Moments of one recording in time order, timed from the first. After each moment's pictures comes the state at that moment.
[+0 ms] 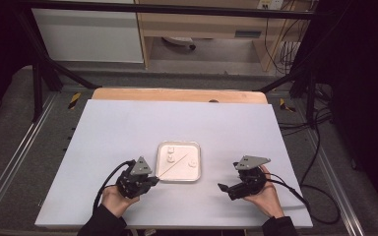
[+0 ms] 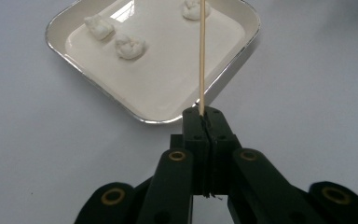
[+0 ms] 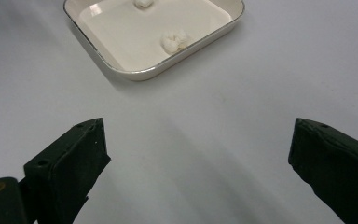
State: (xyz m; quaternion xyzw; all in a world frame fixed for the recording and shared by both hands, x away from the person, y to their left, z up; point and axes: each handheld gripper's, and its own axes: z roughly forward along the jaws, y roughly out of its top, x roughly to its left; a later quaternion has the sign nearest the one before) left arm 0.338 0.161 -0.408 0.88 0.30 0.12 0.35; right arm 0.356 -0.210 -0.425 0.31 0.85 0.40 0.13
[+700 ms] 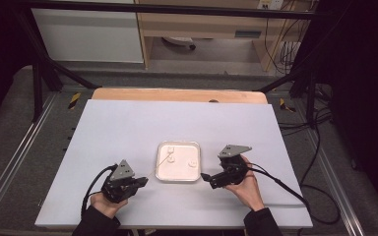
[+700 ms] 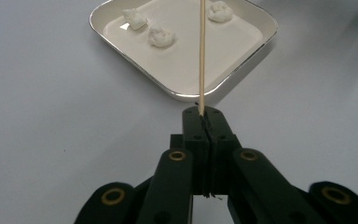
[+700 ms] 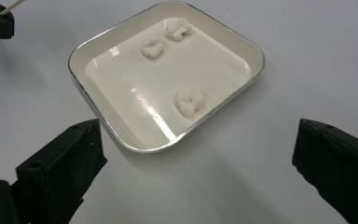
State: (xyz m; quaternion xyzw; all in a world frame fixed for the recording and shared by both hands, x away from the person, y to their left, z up) left arm 0.326 0.196 -0.417 0.85 0.33 0.13 0.40; right arm 0.381 -0.160 -0.413 0.33 0.84 0.41 0.12
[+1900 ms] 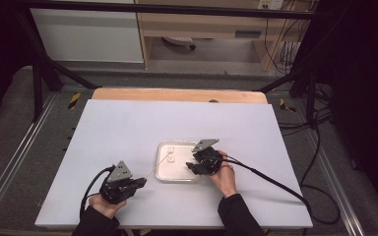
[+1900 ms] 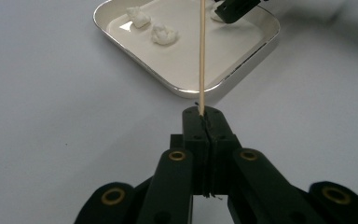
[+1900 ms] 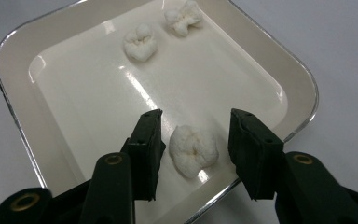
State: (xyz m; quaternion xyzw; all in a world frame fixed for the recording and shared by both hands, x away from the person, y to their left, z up) left arm 0.325 0.200 -0.421 0.84 0.33 0.13 0.40; right arm 0.424 -0.099 -0.442 0.29 0.88 0.35 0.14
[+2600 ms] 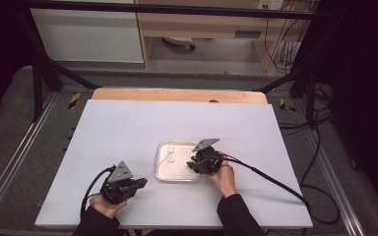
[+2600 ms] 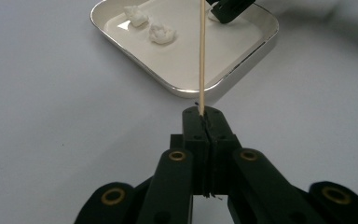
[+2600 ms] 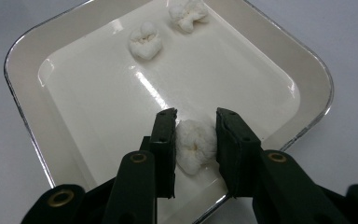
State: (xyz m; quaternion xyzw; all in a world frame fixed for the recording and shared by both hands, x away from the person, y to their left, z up) left arm 0.325 0.199 -0.422 0.84 0.33 0.13 0.40; right arm 0.426 -0.101 -0.444 0.30 0.88 0.35 0.11
